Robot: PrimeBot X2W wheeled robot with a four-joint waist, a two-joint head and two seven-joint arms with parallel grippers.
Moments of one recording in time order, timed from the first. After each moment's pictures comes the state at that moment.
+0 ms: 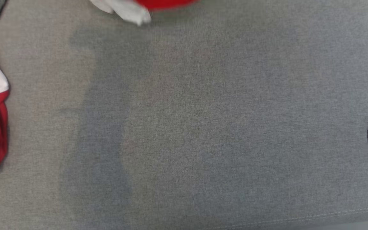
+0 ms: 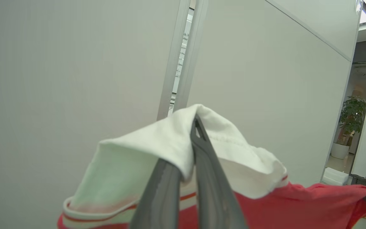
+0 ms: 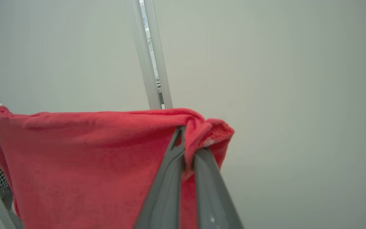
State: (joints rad) left arm -1.60 0.24 -0.42 0.77 -0.83 -0.13 -0.16; right arm -1.45 -0.44 0.53 0.63 0.91 0.13 -0.17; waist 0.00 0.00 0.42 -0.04
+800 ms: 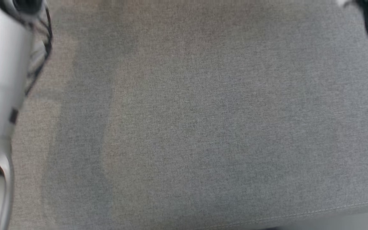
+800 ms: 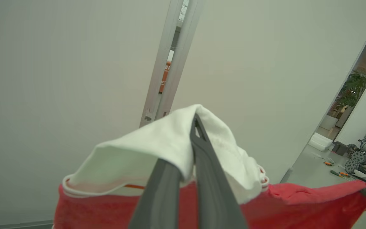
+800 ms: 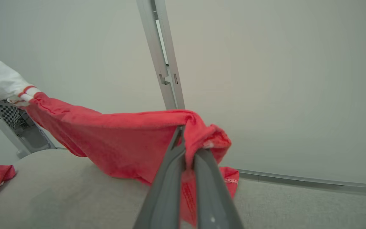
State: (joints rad) left arm -1.39 0.28 -0.57 0.74 -0.96 -0.13 -0.26; right arm -1.31 -0.58 0.85 0.56 1.11 0.13 -0.26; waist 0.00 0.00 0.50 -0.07
